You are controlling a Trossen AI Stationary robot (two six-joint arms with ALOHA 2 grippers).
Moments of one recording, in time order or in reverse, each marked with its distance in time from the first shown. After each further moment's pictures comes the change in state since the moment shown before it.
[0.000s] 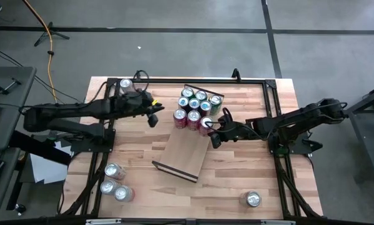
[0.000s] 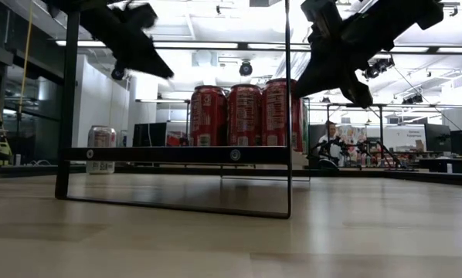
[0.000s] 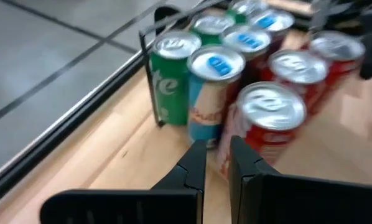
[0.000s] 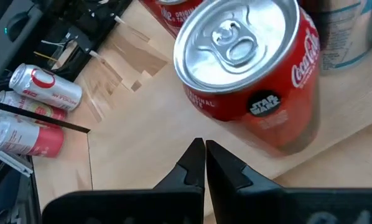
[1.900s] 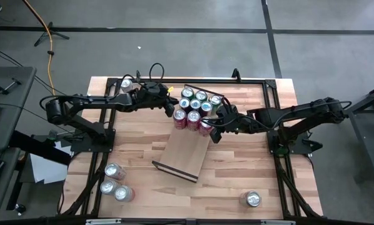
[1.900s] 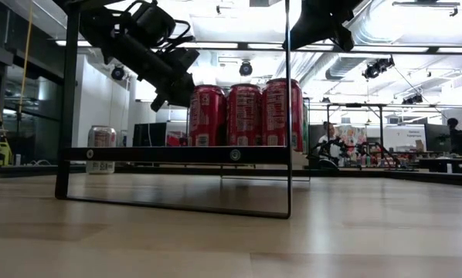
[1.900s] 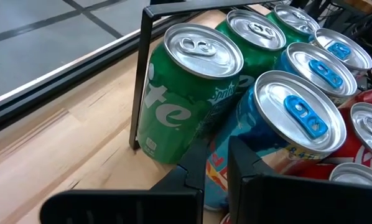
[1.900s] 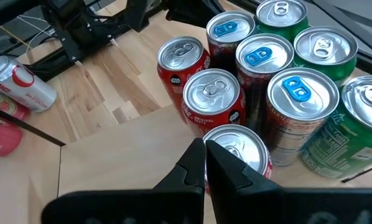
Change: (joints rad) left arm 0.192 0.408 0.039 0.396 0.258 -0.147; right arm 0.000 -0.001 0.354 -0.402 0.156 -0.329
